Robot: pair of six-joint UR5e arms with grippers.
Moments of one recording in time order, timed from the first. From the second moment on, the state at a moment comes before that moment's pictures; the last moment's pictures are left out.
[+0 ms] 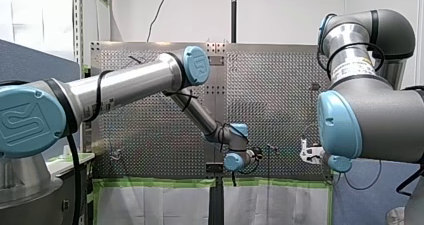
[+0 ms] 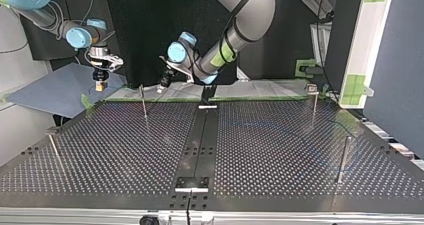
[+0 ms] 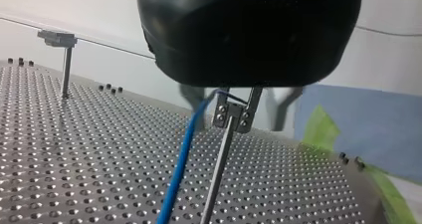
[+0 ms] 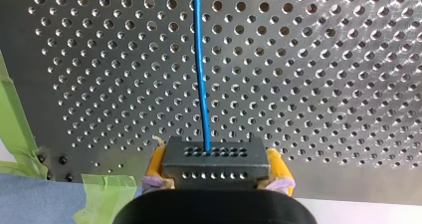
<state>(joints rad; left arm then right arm) -0.74 -2.79 -1.05 -2.48 -1.69 -1.89 1.54 -0.64 1.72 -1.03 1.29 1.54</state>
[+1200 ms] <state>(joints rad) -0.77 -2.73 -1.05 -2.70 -1.67 -1.72 1.55 -0.64 1.72 -1.02 1.29 1.56</state>
